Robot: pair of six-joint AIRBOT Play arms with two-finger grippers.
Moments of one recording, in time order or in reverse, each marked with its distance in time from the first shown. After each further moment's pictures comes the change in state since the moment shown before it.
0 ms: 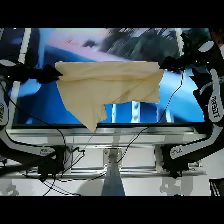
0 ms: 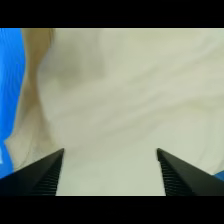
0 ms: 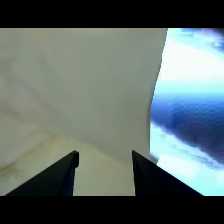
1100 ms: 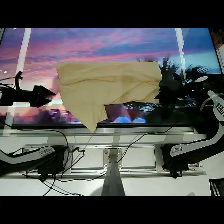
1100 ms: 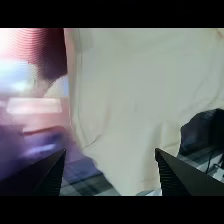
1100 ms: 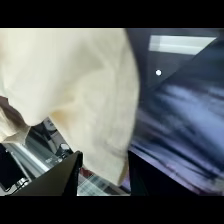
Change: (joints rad) left arm 0.254 0.279 -0.427 0.031 -0.179 0.079; right arm -0.190 0.001 -0.520 0.212 0.163 -0.153
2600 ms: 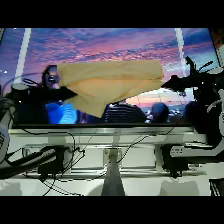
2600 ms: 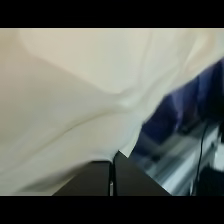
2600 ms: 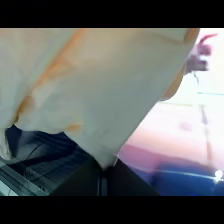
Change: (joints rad) left arm -0.349 0.099 -0.095 -0.282 0.184 0.158; right arm 0.020 0.206 0.079 0.070 -0.092 -0.056
